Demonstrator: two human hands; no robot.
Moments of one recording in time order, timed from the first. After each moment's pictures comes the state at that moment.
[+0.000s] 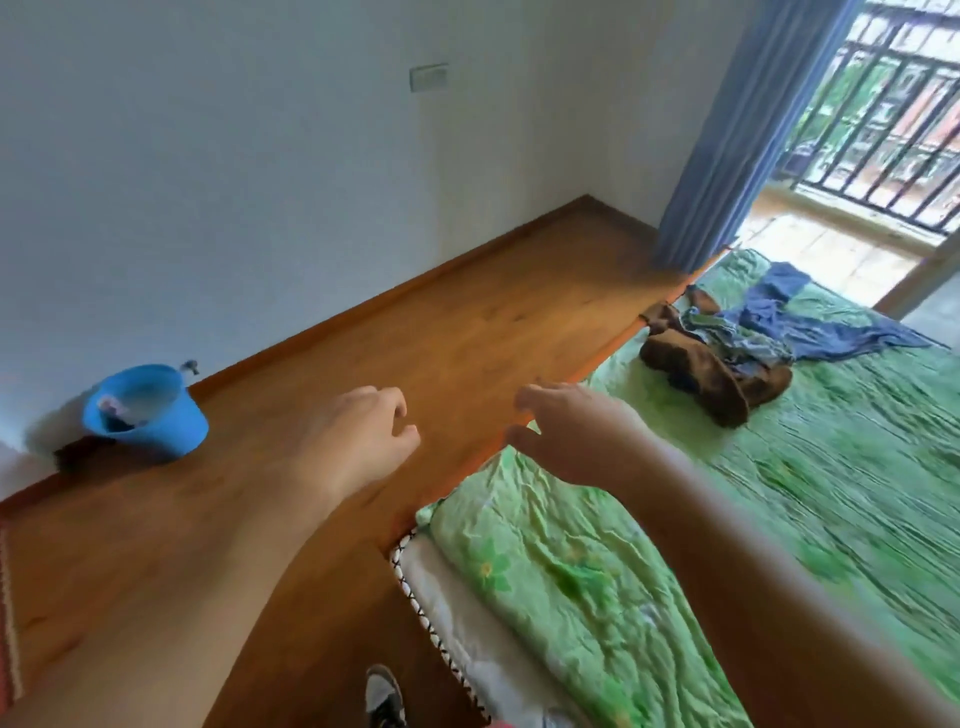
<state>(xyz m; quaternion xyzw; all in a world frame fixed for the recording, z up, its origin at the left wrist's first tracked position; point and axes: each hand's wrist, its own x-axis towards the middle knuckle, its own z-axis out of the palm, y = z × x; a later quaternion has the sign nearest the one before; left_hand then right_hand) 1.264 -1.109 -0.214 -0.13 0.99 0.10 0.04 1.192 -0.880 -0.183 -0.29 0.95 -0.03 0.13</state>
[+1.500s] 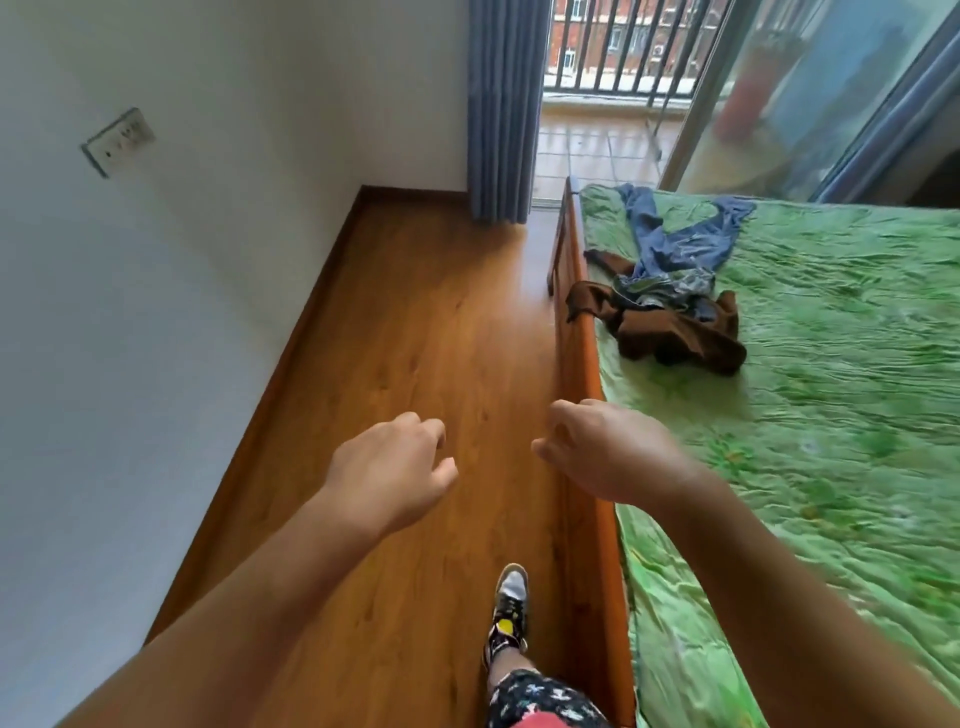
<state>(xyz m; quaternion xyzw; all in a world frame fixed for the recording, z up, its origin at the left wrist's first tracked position) 0.736 -1.400 -0.243 0.31 0.94 0.07 0.09 0.816 -1.167 -0.248 0.09 0.98 -0.13 0.09</state>
